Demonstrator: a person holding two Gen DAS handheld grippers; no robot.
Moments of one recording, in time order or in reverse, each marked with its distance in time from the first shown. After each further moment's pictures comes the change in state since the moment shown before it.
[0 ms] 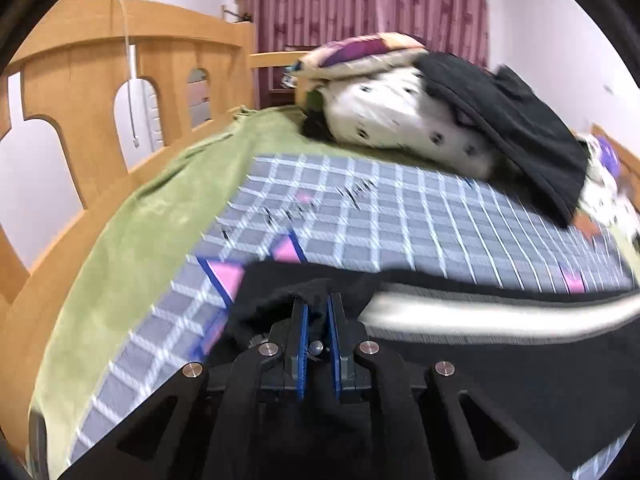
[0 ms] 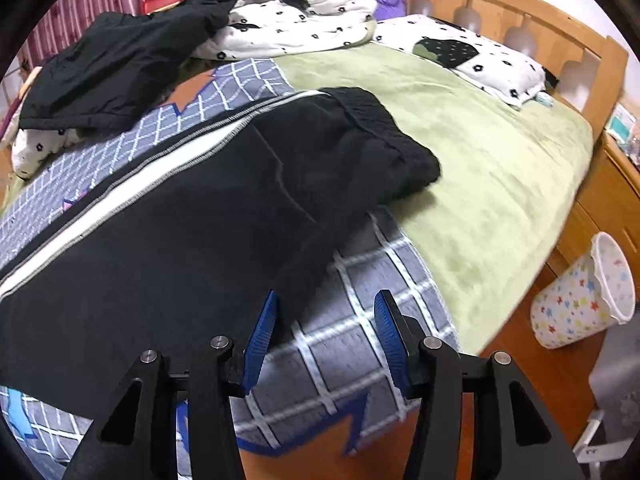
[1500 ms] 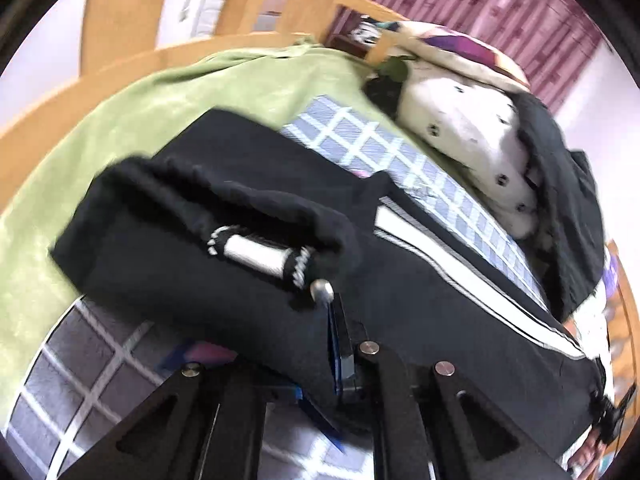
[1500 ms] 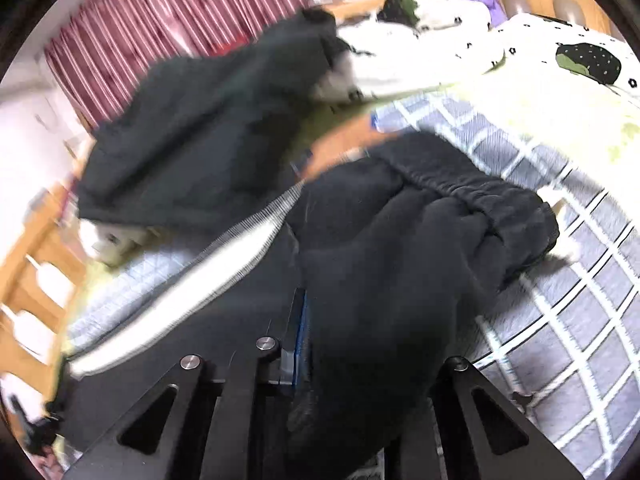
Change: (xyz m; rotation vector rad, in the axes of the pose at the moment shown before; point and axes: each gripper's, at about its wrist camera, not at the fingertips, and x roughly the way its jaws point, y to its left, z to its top) left arm 0.070 0.055 -0.003 -0.384 0.202 -0.118; right arm 0.104 0.178 0.153 0.118 -0.131 0.493
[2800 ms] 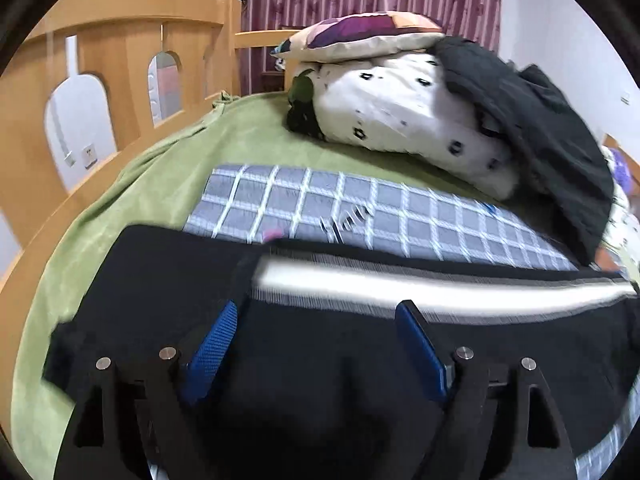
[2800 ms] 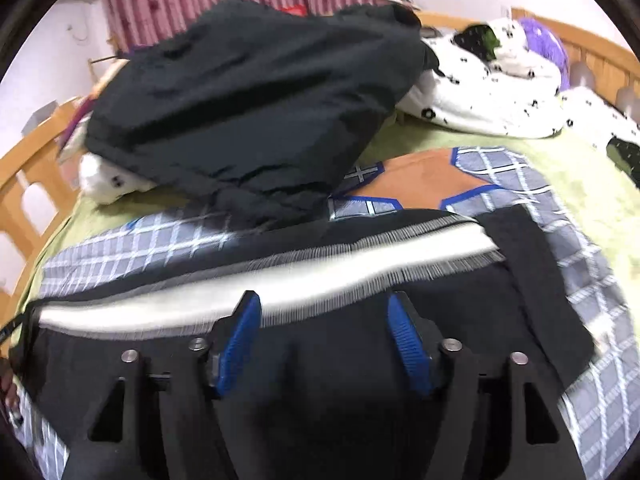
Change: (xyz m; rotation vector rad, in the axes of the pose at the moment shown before) left arm 0.018 -0.102 0.014 0.379 -0.101 0.091; right arm 0.021 0.085 0.004 -0.322 0.061 -0.091
